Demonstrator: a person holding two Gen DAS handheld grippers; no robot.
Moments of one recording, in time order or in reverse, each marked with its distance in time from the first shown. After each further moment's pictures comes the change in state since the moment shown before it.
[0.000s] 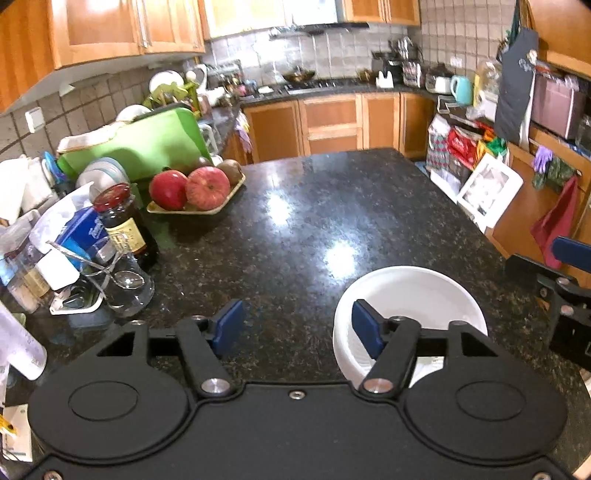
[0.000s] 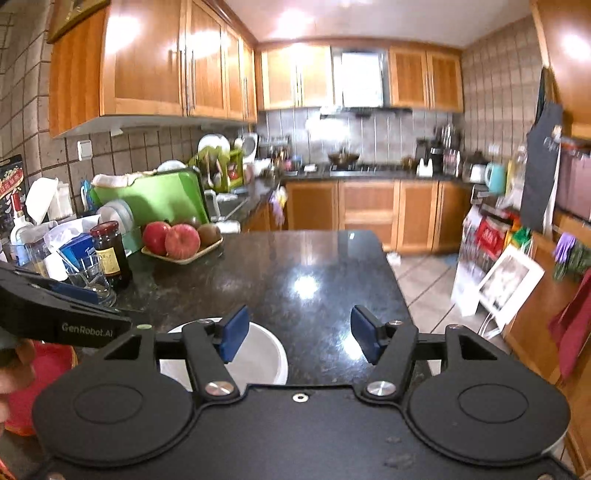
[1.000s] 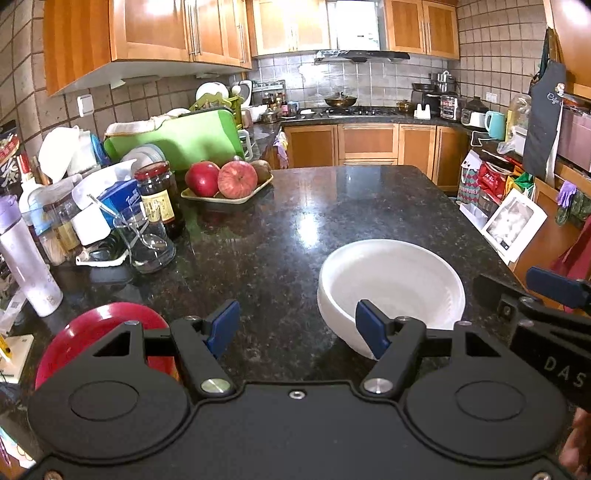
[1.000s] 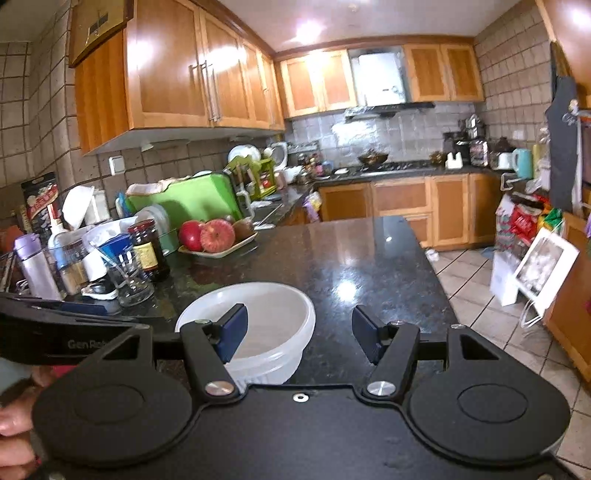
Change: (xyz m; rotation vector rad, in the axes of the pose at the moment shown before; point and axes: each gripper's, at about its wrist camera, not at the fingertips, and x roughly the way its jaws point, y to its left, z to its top) left arm -0.023 -0.025 -0.046 -0.118 -0.078 0.111; right arm -0.006 -0.014 -0.043 0.083 0.021 0.172
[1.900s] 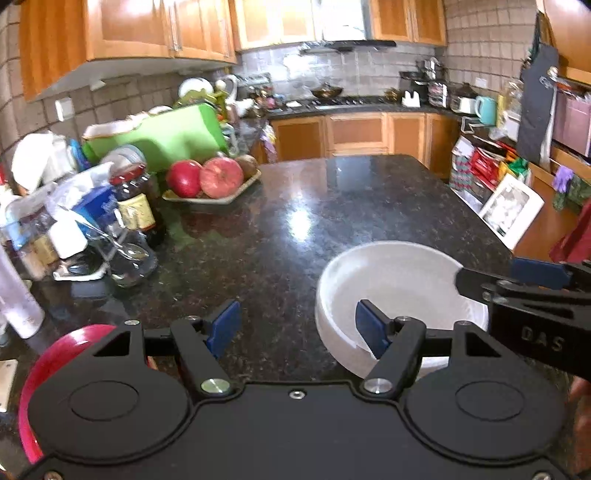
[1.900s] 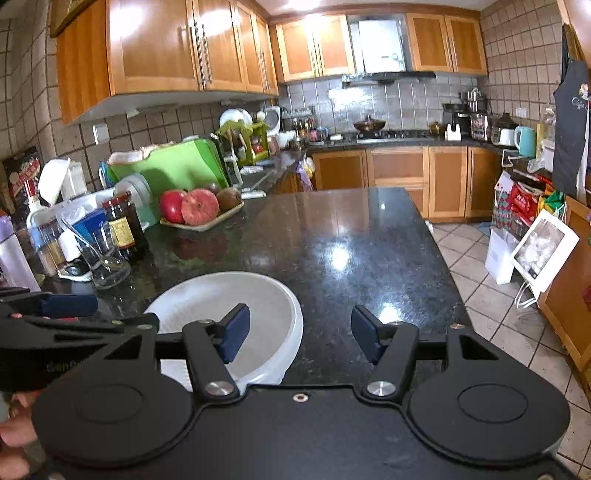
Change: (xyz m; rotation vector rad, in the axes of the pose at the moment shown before) left arm 0.031 -0.006 0.008 0.056 0.031 -0.041; right arm 0.062 0.003 0.014 -0.011 0.123 -0.051
